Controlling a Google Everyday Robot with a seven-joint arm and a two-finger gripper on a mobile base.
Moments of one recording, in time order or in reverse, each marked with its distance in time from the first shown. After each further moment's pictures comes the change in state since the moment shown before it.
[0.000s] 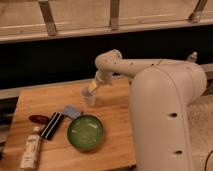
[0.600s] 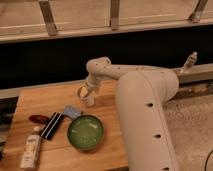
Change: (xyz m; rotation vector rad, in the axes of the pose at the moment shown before) arm -0.014 0.068 0.049 -0.145 0.055 -0.130
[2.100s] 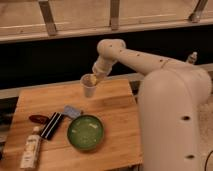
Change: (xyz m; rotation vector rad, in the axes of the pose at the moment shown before) arm 0.011 -0.019 -0.139 -0.040 -0.070 -0.033
